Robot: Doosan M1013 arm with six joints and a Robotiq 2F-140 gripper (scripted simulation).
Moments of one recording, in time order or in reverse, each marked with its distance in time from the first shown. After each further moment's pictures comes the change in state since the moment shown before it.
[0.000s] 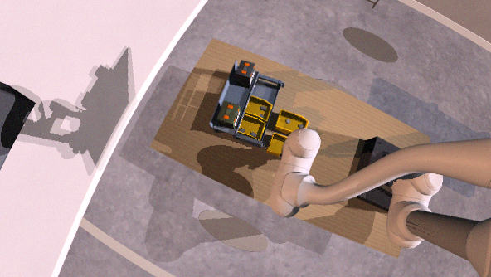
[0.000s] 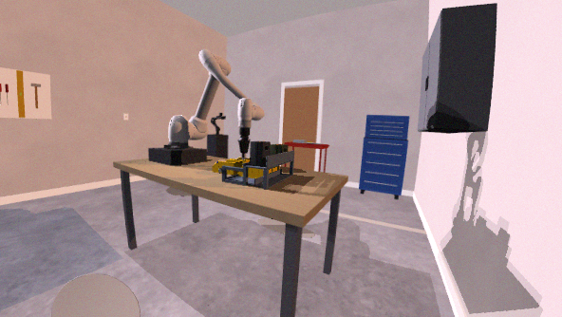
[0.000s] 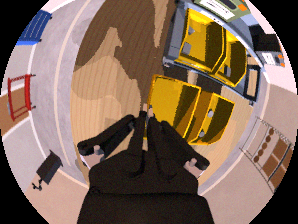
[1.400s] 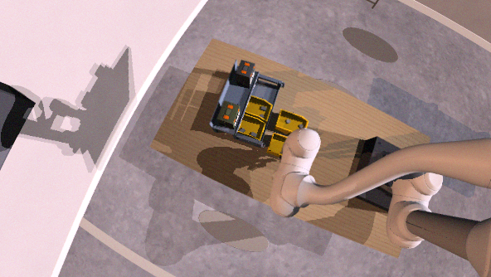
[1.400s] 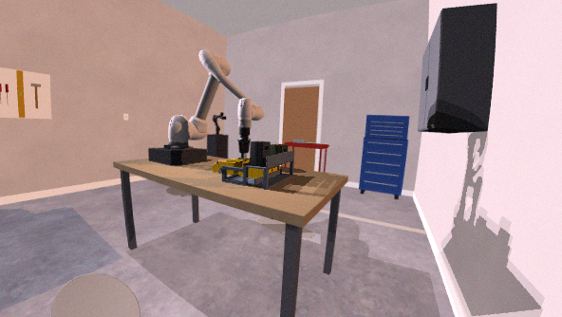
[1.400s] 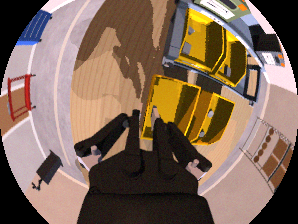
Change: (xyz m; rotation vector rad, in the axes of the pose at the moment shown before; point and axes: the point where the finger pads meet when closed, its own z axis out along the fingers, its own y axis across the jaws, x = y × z) arm 0.000 0.000 0.000 0.000 0.000 0.000
